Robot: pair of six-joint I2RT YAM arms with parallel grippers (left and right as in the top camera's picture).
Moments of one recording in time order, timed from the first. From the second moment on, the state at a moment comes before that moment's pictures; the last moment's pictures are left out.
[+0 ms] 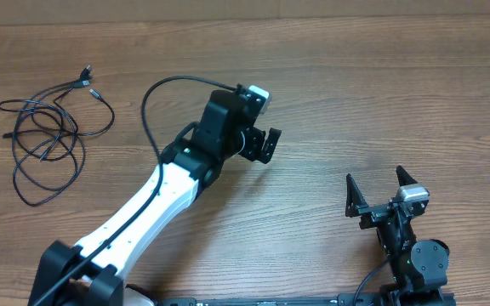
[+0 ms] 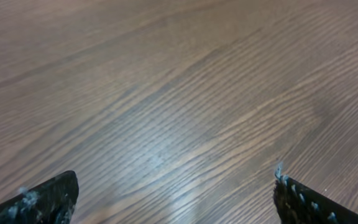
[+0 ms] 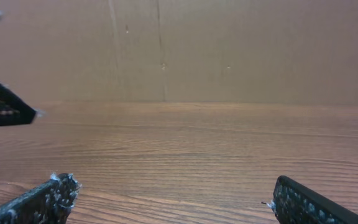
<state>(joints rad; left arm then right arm) -0.51 1.51 1.01 -0.19 0.13 -0.07 0.13 0.01 0.02 -0.03 -0.05 0.06</state>
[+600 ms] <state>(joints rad) -0.39 1.29 0.59 0.22 0.13 -0.22 0.13 0.01 0.02 -0.03 -0.05 0.06</state>
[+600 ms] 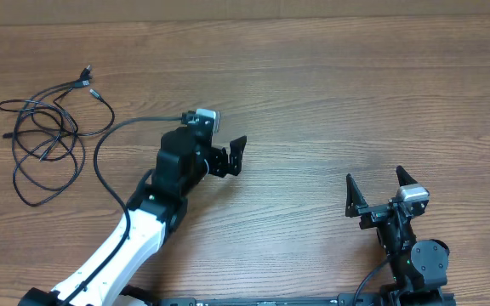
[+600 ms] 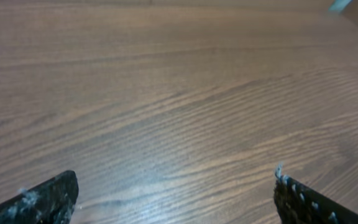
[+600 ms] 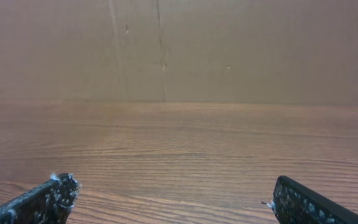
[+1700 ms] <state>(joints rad) -0.14 0.73 0.01 0.31 0.13 -0.40 0.13 0.01 0.02 -0.03 -0.05 0.06</state>
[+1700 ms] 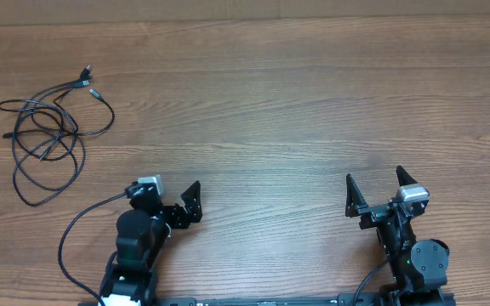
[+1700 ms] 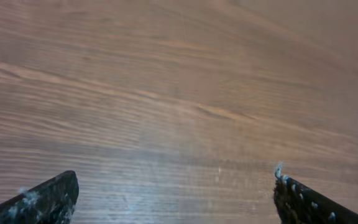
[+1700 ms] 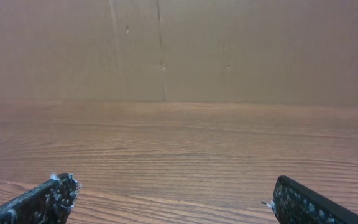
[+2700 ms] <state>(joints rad) -0.11 0.02 0.01 -0.08 0.04 0.09 0.14 0.01 0.02 -0.04 -0.05 0.06</state>
